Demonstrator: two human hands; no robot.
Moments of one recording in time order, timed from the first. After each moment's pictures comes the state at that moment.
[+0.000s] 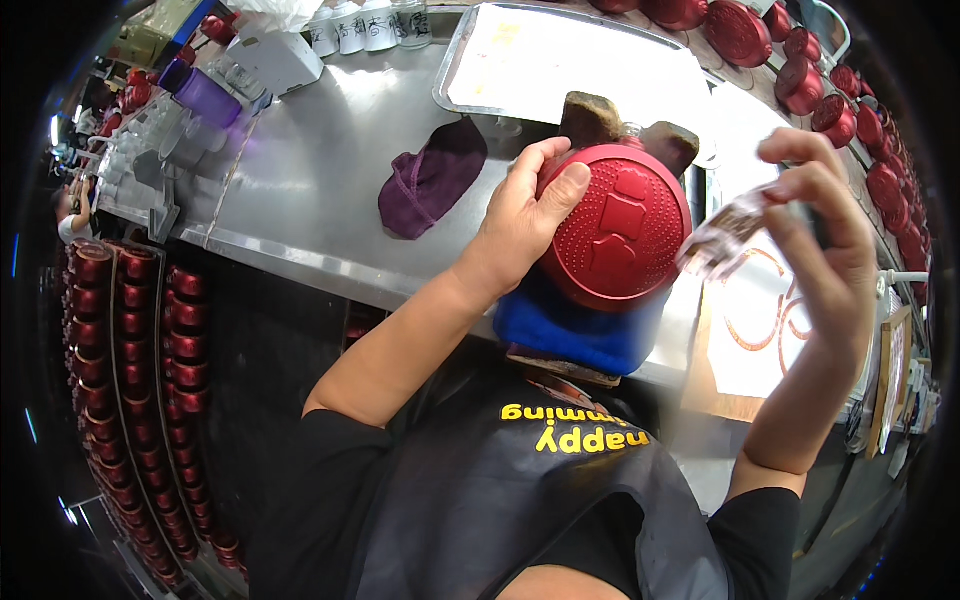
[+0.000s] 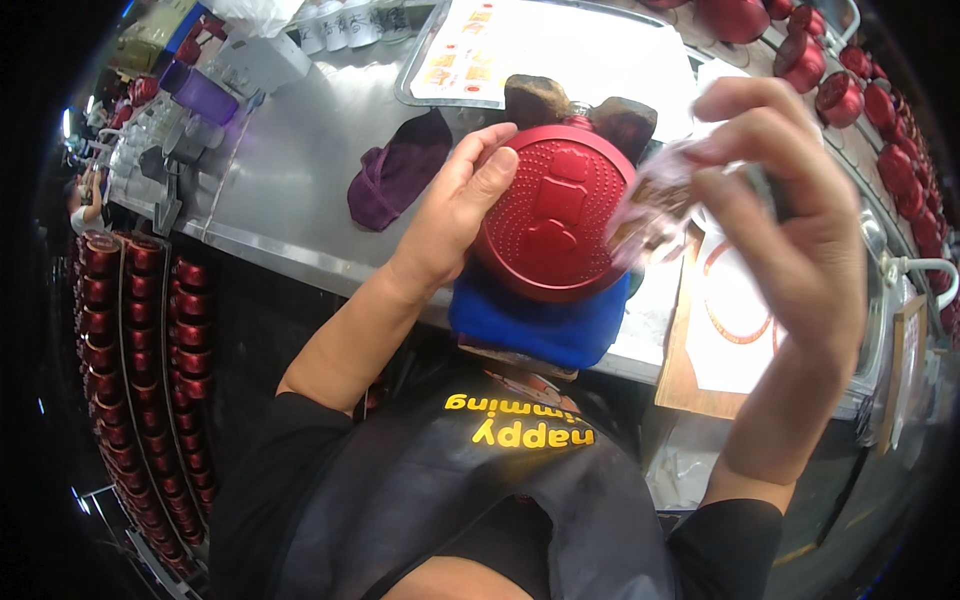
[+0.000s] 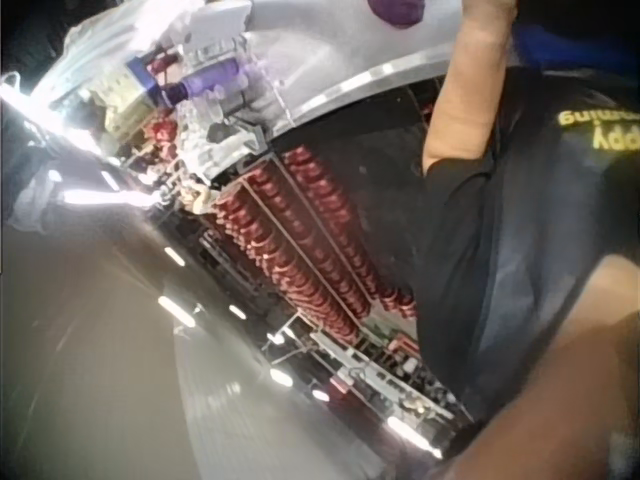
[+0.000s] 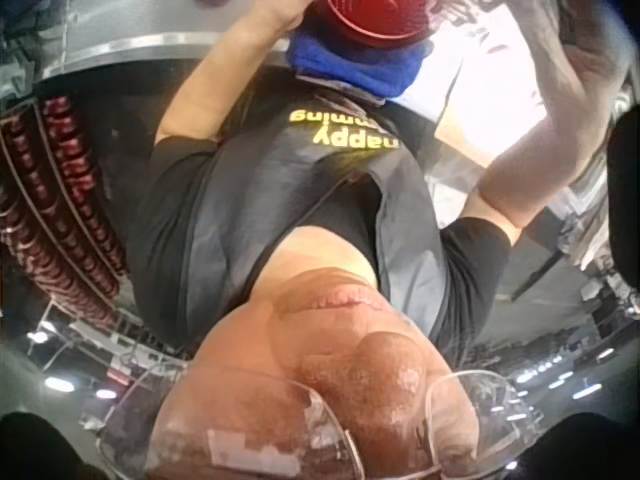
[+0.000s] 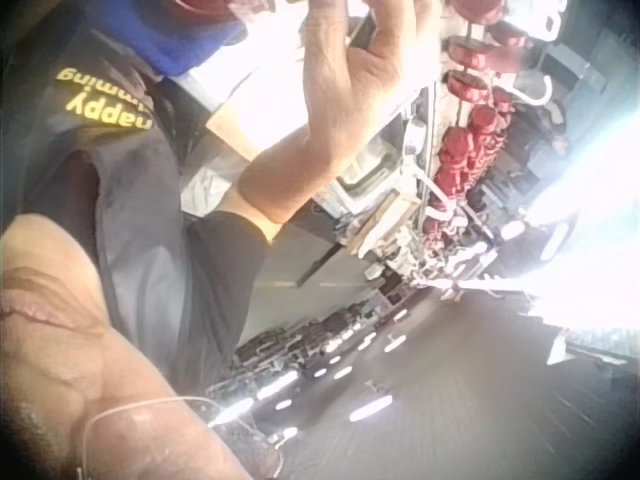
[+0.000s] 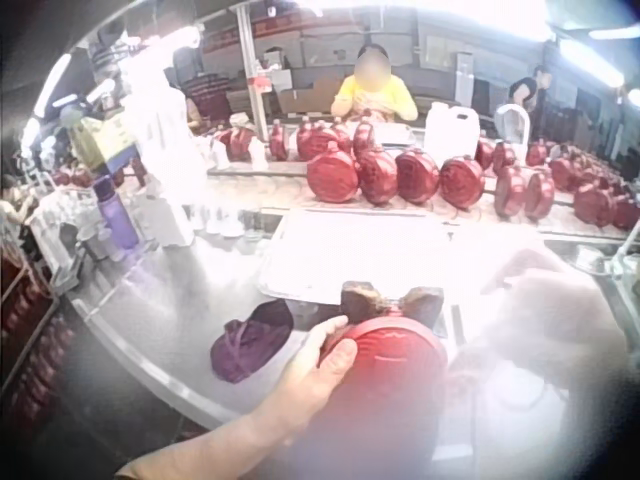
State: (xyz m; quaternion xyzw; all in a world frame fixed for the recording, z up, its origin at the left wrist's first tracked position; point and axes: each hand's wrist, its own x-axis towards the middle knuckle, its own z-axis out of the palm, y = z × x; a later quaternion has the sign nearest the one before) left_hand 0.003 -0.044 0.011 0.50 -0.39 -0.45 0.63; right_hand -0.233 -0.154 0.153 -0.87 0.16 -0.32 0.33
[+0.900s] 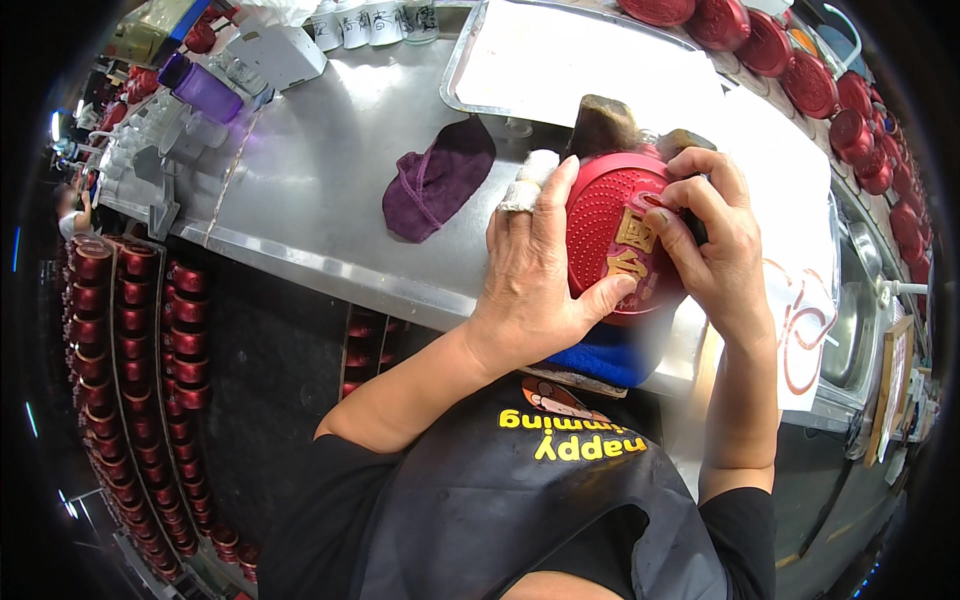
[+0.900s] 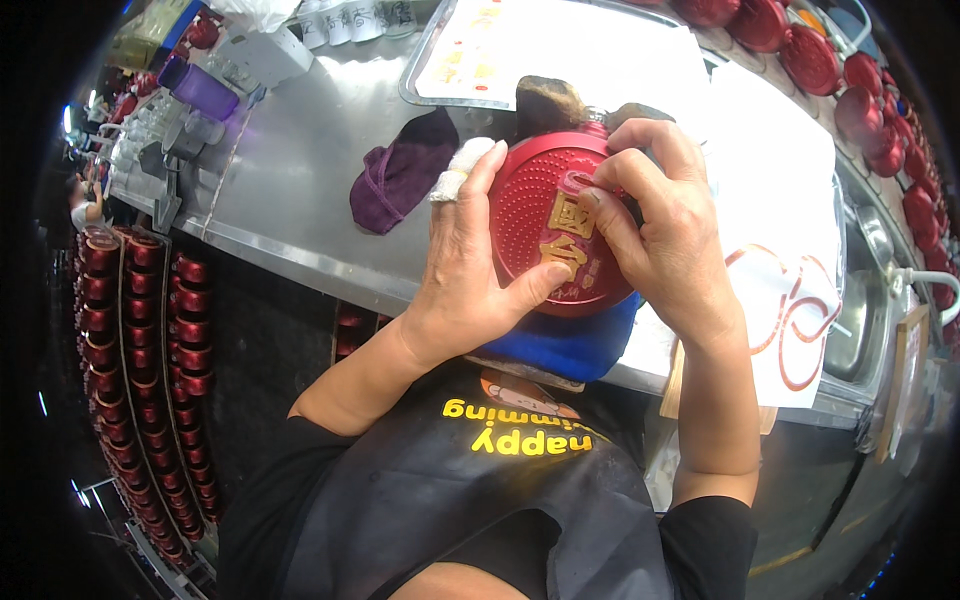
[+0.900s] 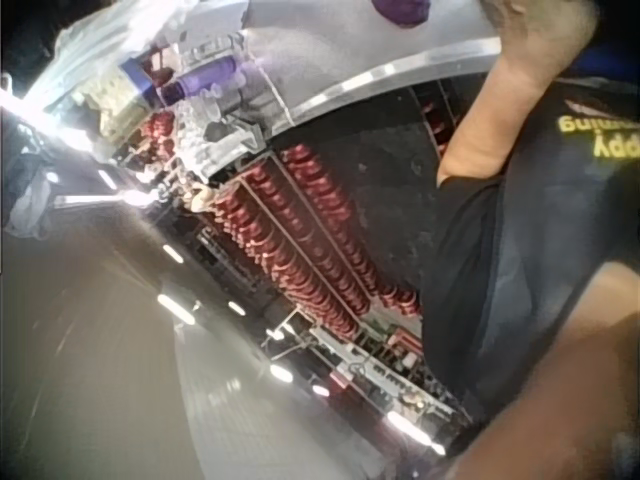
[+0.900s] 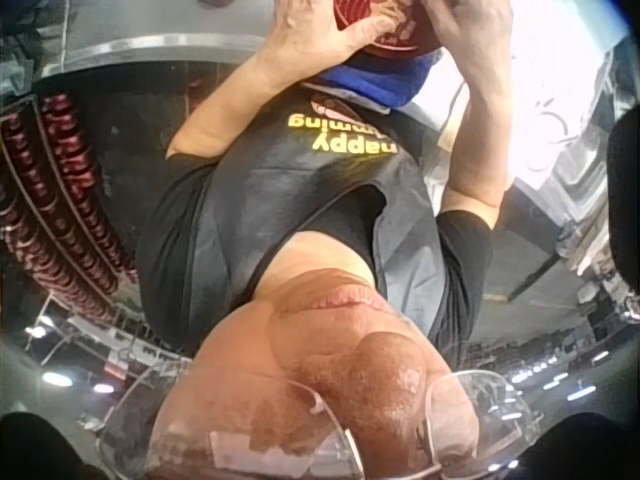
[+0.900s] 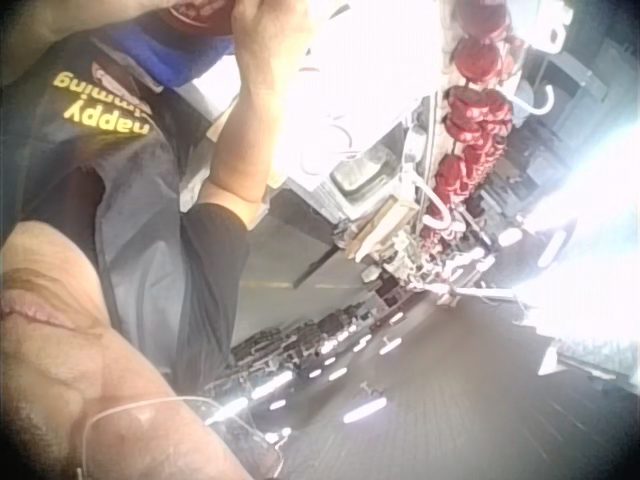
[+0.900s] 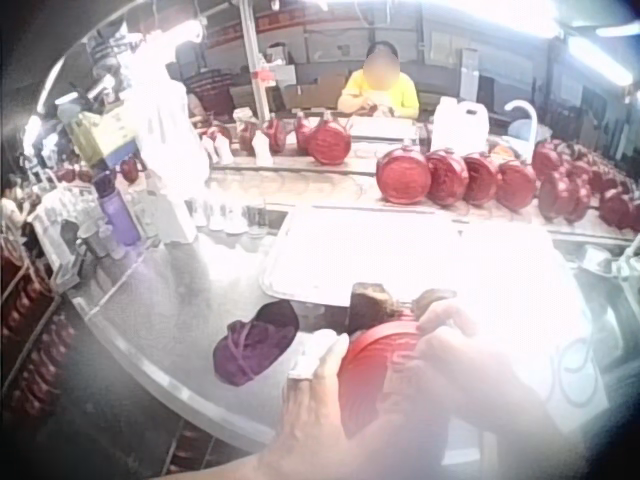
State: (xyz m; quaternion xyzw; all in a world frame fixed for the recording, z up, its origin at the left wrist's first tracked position) left_hand -0.015 -0.010 0.008 0.66 -0.62 -0.06 0.43; right_hand -0.173 -0.146 0.063 -0.90 0.20 -0.33 0.20
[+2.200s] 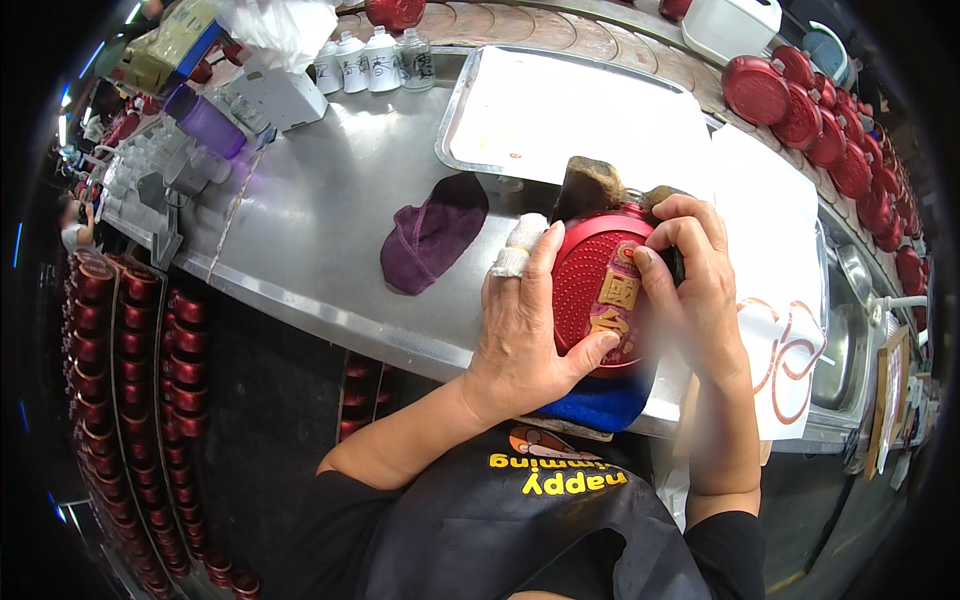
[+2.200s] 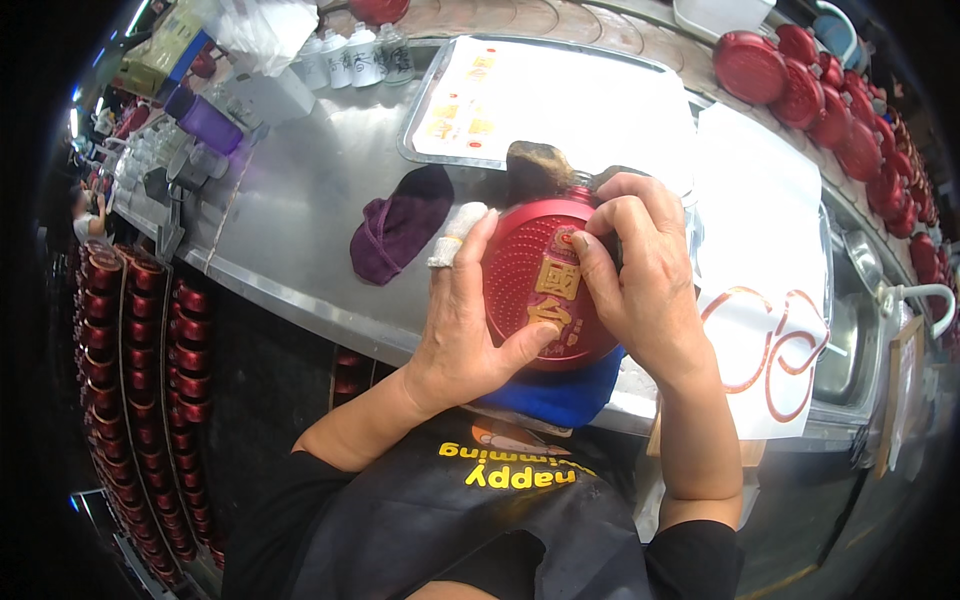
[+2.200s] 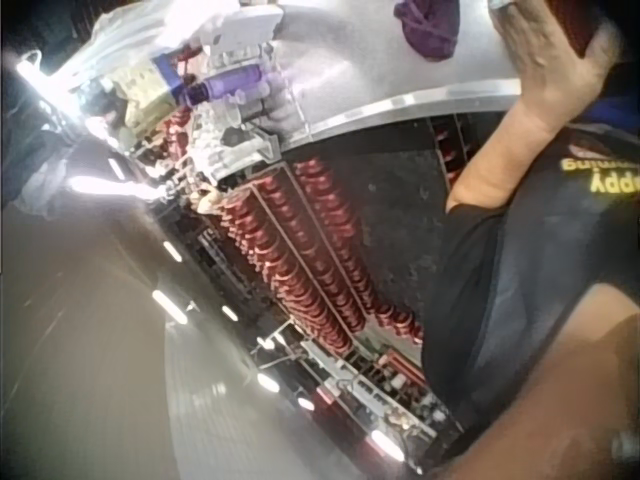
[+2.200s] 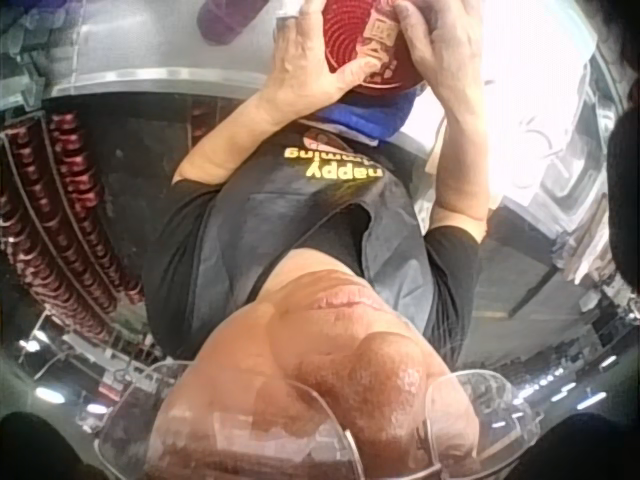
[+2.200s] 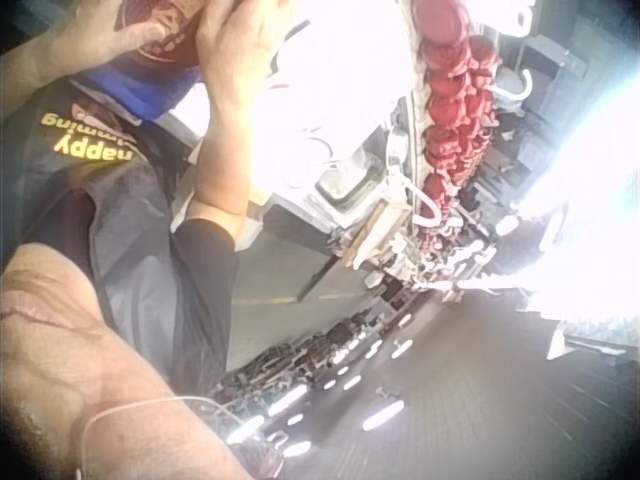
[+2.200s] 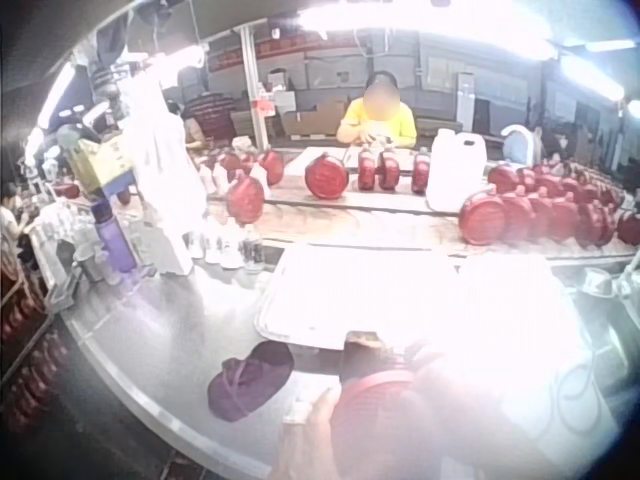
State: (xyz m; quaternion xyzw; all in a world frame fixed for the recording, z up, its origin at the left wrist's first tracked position) left_hand -0.016 -0.012 0.005 0.66 -0.61 -0.08 0.43; right_hand -0.168 -0.154 0.054 -0.89 0.23 -0.35 0.19
